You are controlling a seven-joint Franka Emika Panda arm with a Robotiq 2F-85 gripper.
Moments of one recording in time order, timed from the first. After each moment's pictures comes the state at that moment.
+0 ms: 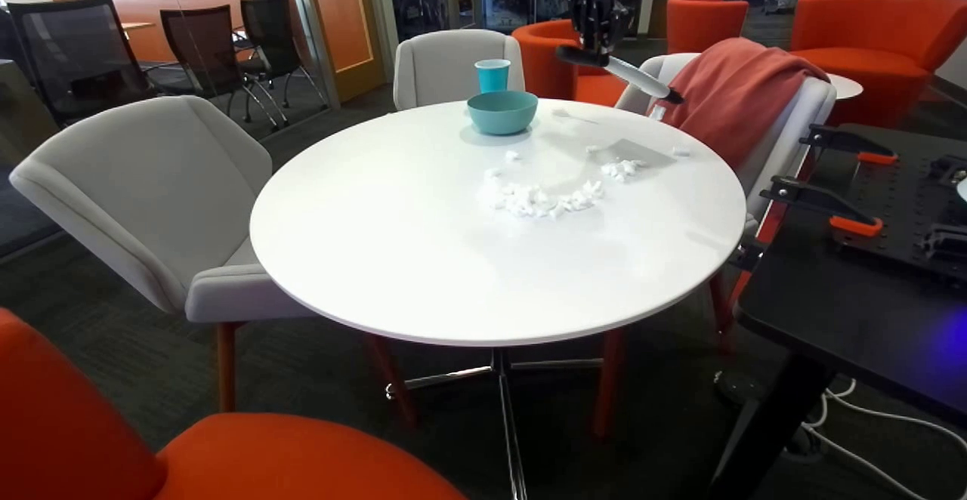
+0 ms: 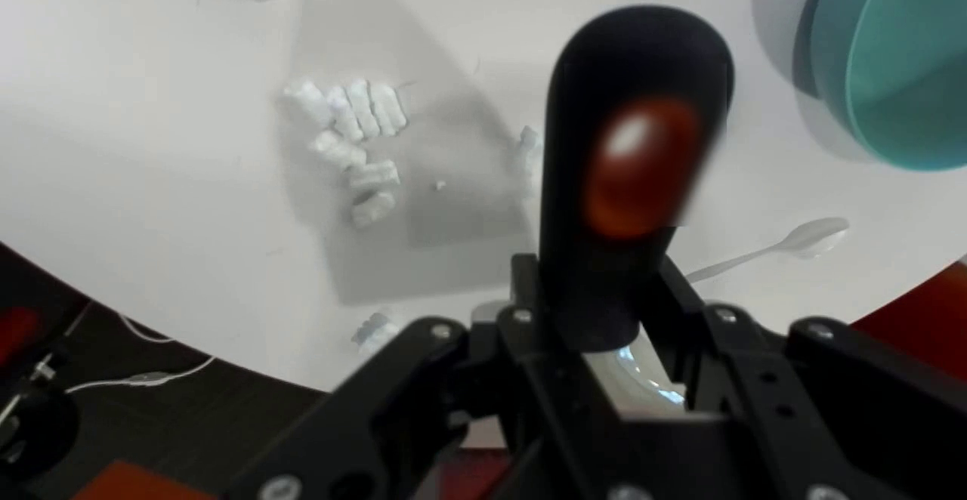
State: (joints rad) arm 0.13 0.27 -0.20 -2.29 -0.38 2.63 2.20
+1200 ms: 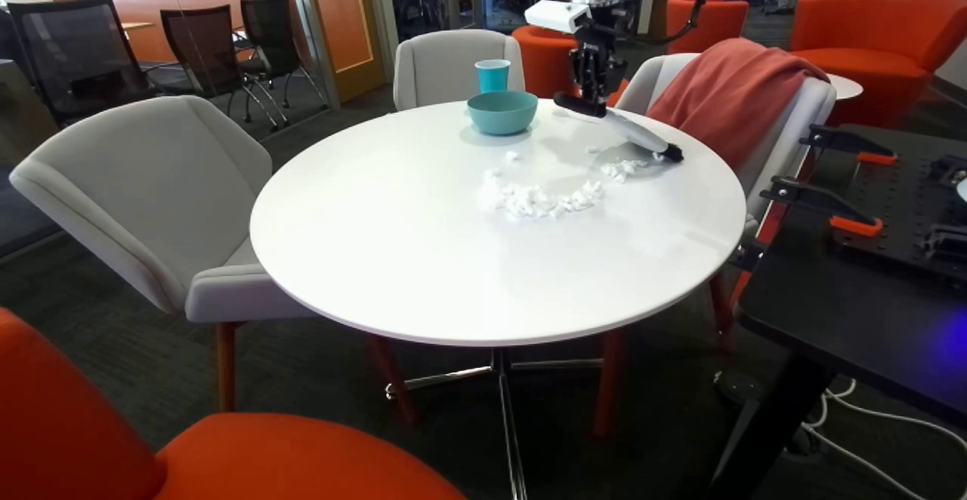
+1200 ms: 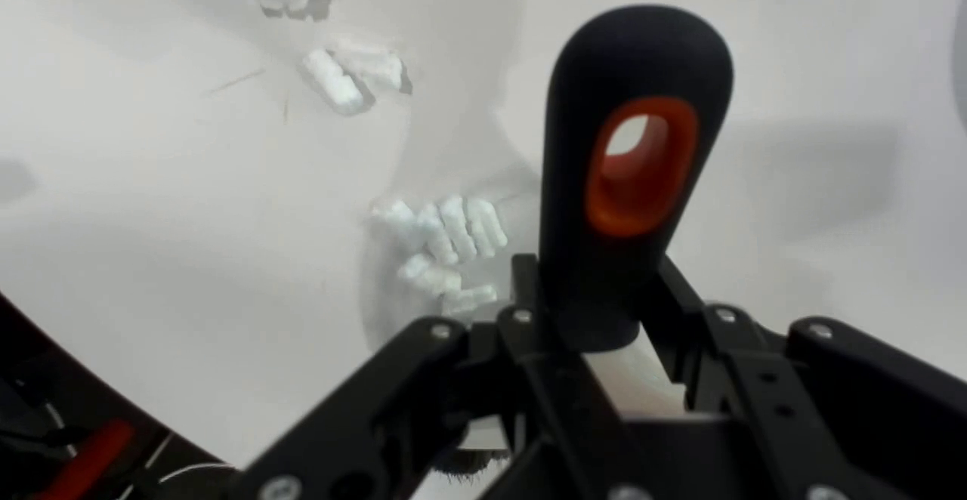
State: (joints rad) arm 0.07 0.44 -0.12 -2.25 -0.03 2.69 1.97
